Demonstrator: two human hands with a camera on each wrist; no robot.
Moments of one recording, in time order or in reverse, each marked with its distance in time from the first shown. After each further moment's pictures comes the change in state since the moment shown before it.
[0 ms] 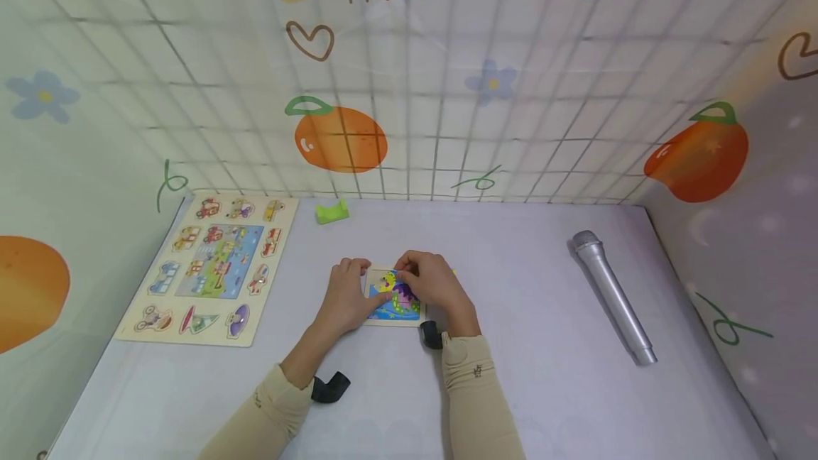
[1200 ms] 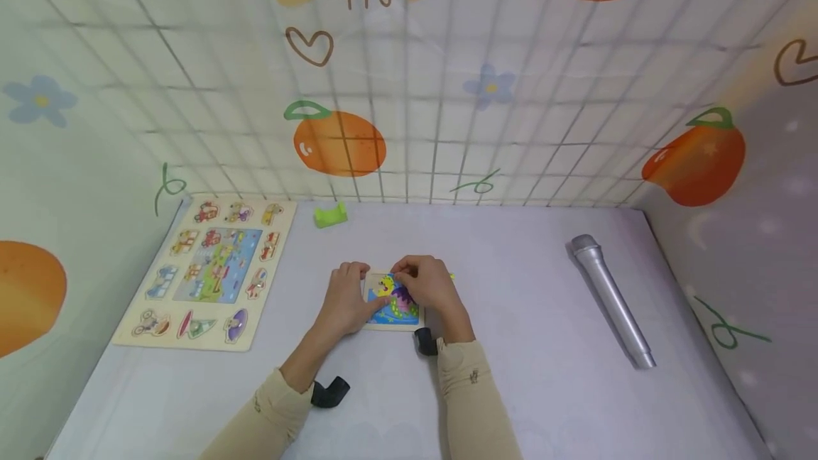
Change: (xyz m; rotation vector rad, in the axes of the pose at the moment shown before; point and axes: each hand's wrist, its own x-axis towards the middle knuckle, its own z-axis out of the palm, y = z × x) left_hand 0.003 0.003 -0.001 -0.006 -0.008 -0.009; right_hand 0.001 -0.008 0.003 0.065 0.066 0.096
